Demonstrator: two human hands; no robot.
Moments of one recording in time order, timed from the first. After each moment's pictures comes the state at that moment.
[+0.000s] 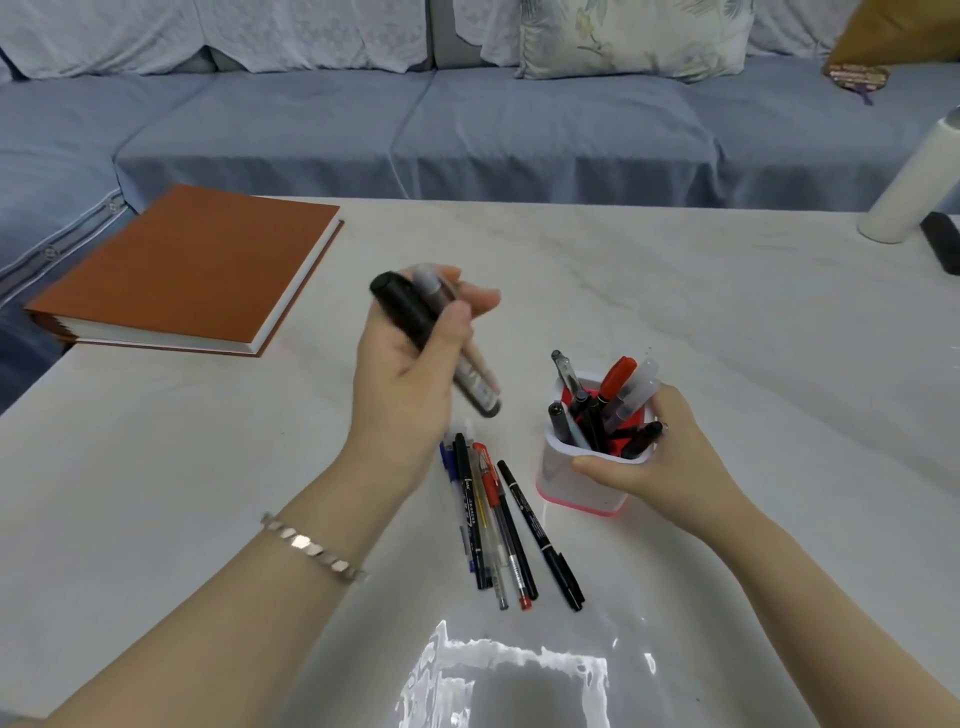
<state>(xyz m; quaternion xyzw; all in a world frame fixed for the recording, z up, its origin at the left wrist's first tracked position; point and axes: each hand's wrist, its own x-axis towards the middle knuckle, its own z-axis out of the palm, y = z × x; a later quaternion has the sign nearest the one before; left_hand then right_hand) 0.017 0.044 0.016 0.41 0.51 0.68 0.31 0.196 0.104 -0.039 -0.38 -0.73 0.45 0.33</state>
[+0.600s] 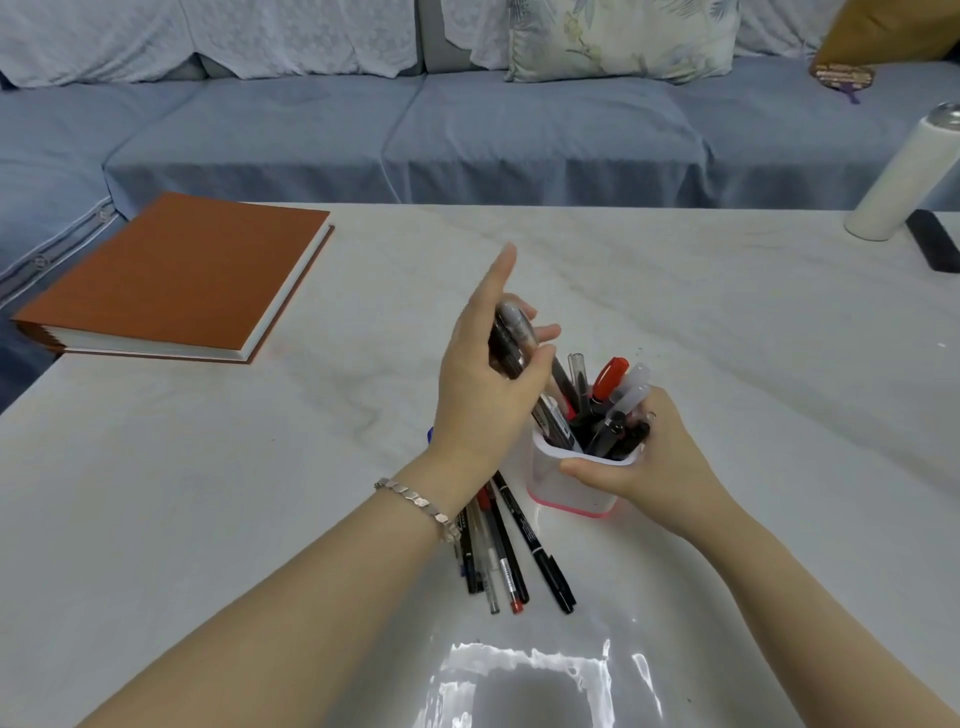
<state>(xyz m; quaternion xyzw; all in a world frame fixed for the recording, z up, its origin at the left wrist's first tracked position) 0.047 0.083 -0.022 0.52 0.55 0.62 0.21 0.198 0.115 -0.060 -0.41 -0.74 0.42 0.33</state>
